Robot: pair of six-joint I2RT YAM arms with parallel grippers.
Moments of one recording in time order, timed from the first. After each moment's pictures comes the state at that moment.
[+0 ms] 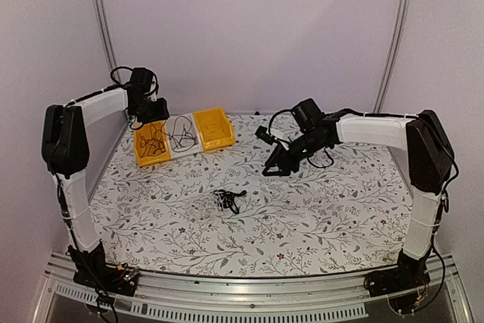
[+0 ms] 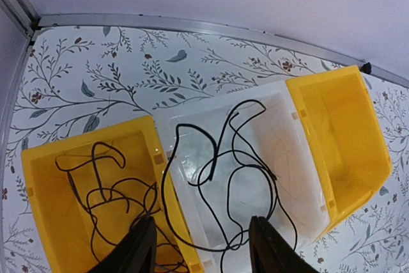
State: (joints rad) left arm -0.16 2.00 1.69 -0.53 -0.03 -0.29; right arm 0.62 1.95 1.45 -0.47 -0.65 -0.42
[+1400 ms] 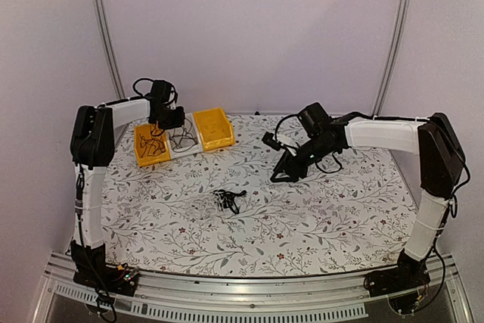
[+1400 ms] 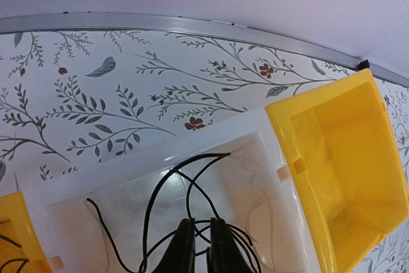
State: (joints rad) left arm -0.20 2.34 1.90 -0.38 0.06 -0.31; right arm 0.62 1.85 1.33 -0.50 -0.59 -0.41
